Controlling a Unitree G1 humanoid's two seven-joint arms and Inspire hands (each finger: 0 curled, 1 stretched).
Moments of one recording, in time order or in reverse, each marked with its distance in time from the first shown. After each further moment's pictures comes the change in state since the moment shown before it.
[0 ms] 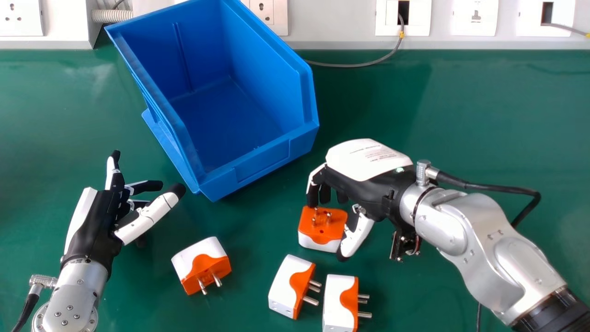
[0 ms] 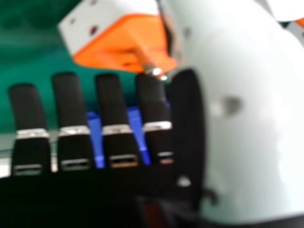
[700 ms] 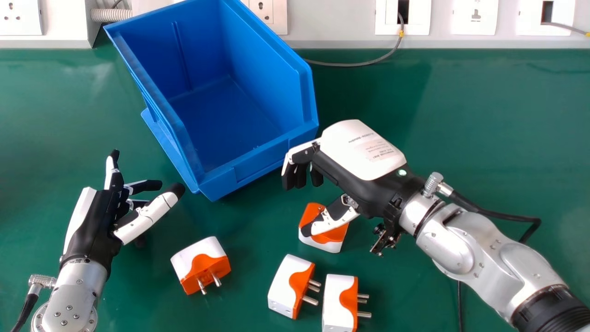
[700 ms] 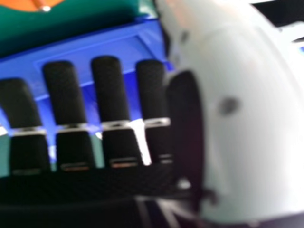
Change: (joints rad) left arm 0.001 0.002 0.000 -0.003 0.000 0.000 0.003; right arm -0.036 0.024 -0.025 0.357 0.087 -0.509 -0.581
